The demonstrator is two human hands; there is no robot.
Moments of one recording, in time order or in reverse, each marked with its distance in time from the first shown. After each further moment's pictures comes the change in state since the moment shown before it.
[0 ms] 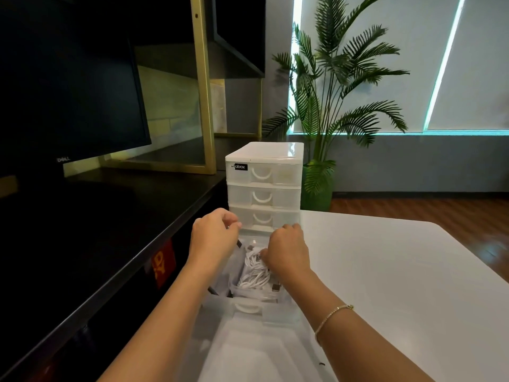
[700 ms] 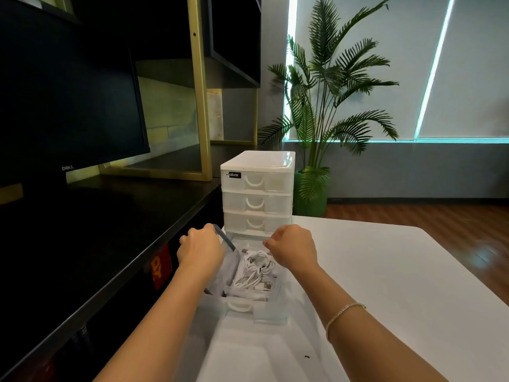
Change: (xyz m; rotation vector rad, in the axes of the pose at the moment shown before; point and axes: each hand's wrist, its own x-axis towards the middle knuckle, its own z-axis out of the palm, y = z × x) left_hand -0.007 0.002 -0.004 0.541 -0.149 -0.178; right_hand -0.003 0.015 -0.035 0.328 -0.045 0.164
